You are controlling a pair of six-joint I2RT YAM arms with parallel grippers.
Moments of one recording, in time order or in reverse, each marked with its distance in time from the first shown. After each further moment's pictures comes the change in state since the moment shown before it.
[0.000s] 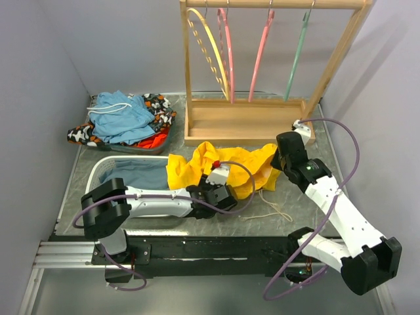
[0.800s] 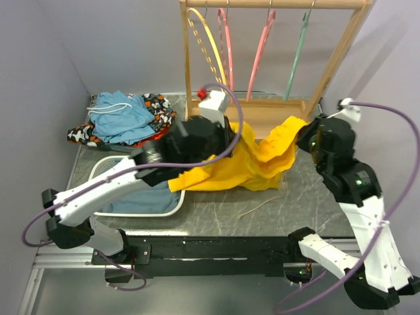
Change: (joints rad) left arm 0.108 -0.211 0.661 -0.111 0.323 0.171; right arm -0.010 -0.122 0.432 -0.190 0.080 -0.026
